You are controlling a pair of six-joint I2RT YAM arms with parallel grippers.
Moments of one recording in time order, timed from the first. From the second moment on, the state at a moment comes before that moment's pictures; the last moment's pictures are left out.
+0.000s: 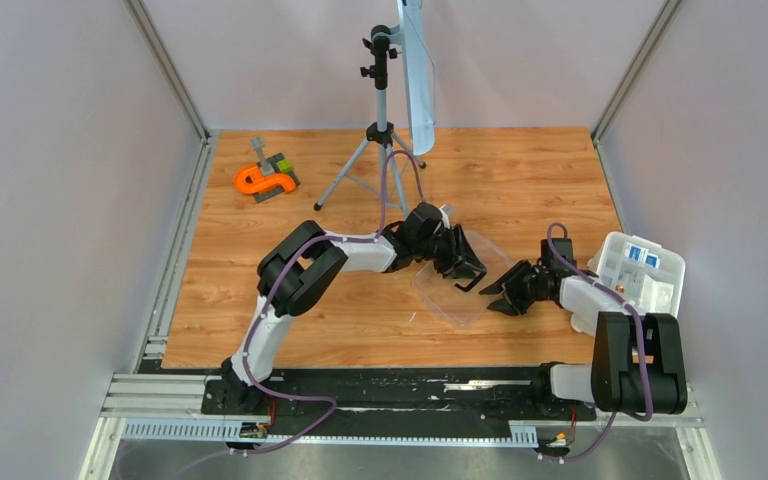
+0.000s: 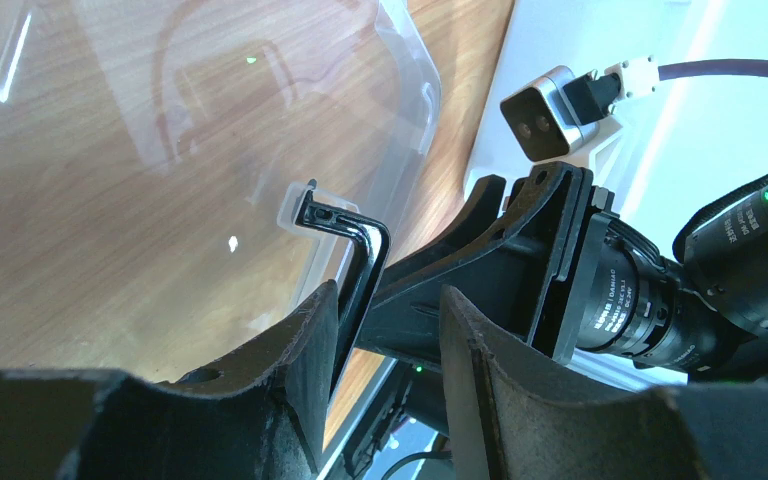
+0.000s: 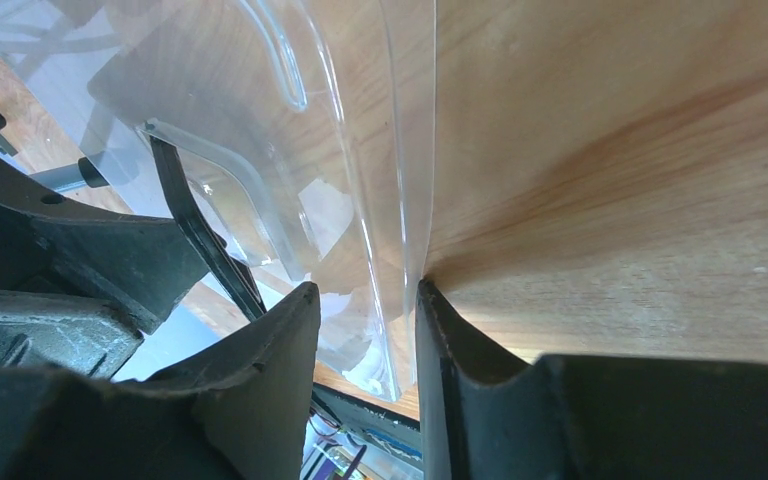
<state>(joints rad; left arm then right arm) -0.87 2.19 1.37 0.27 0.51 -1.22 -0.03 1.32 0.49 -0.34 -0.46 0.91</state>
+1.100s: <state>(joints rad) -0.89 2.18 1.37 0.36 0.63 -1.28 -0.01 1.16 0.55 -0.44 -0.24 0.85</state>
